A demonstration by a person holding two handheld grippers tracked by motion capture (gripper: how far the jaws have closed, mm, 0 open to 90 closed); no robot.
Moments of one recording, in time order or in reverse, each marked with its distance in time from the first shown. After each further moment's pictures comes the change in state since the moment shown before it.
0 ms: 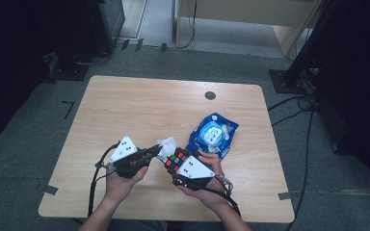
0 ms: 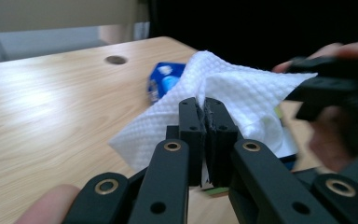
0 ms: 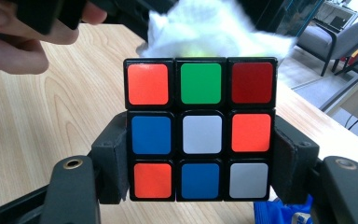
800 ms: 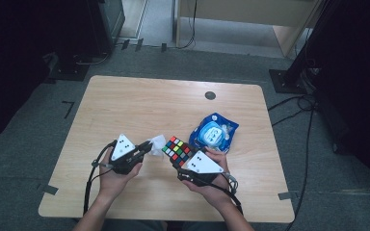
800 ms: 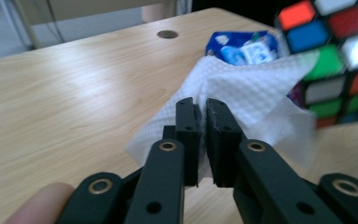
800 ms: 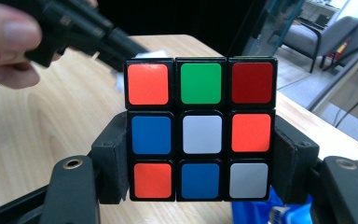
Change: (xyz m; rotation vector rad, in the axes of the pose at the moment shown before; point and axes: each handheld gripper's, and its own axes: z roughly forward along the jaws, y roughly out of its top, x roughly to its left) left arm 0.017 -0.013 0.005 0.111 0.216 0.127; right arm -0.017 0.002 -0.009 -0.029 -0.045 0.068
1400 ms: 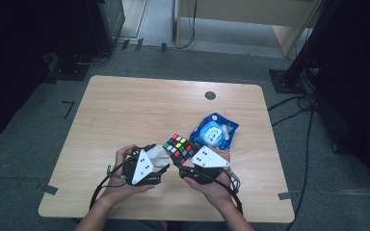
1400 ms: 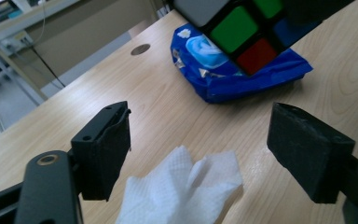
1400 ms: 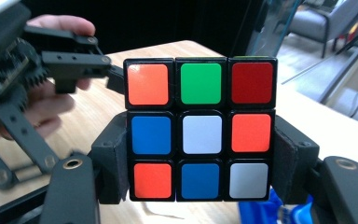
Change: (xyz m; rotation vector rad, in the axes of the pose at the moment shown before) left arm -0.047 -0.012 0.010 -0.068 -0.035 0.368; right arm -0.006 0.014 -0.007 -0.004 0.043 0.124
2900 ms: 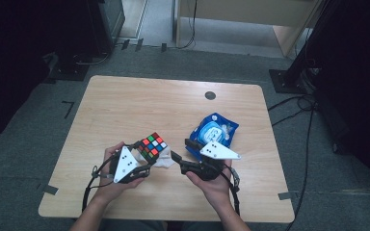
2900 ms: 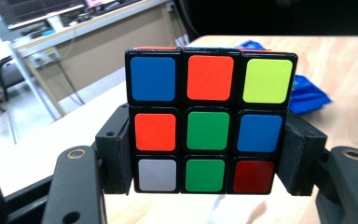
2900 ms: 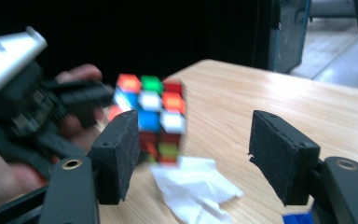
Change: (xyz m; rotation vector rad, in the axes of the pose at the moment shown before) left arm 0.035 -0.012 -0.029 -0.118 0.084 -0.125; right arm -0.011 0.006 -0.003 -0.078 0.086 0.269
